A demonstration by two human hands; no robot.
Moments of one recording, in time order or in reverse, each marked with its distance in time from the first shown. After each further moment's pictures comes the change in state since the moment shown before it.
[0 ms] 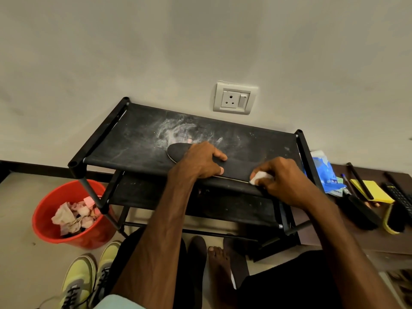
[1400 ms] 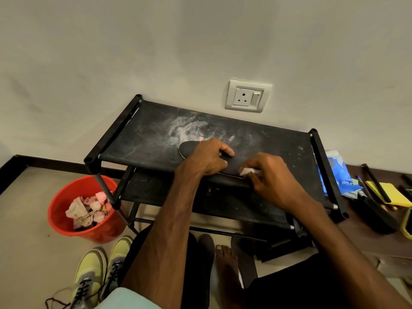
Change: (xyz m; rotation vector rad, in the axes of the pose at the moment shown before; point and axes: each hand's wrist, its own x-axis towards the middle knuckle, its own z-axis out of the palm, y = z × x) left_hand -0.013 -0.003 -0.008 -0.070 0.049 0.025; right_hand 0.012 -0.028 0.037 -0.095 0.174 -0.289
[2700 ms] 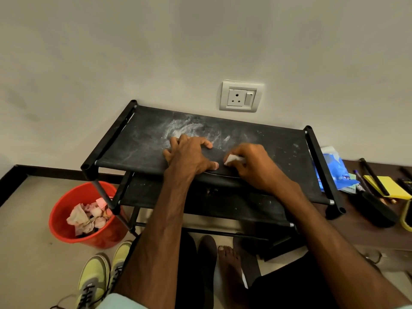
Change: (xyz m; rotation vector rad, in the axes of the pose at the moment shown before) left_hand -0.015 -0.004 -0.013 0.228 0.166 -0.277; right_hand 0.037 -0.005 0.009 0.090 -0.051 0.009
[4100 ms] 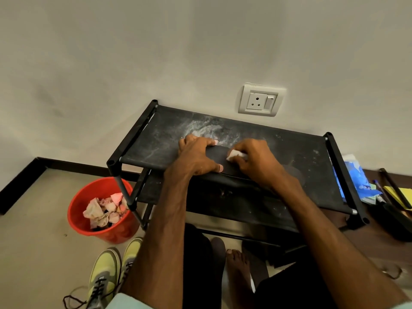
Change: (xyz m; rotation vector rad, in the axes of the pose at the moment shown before) left_hand 0.006 -0.039 -0.013 -0.161 -0.051 0.067; right_hand 0.032 -0.028 0.015 -0.006 0.016 0.002
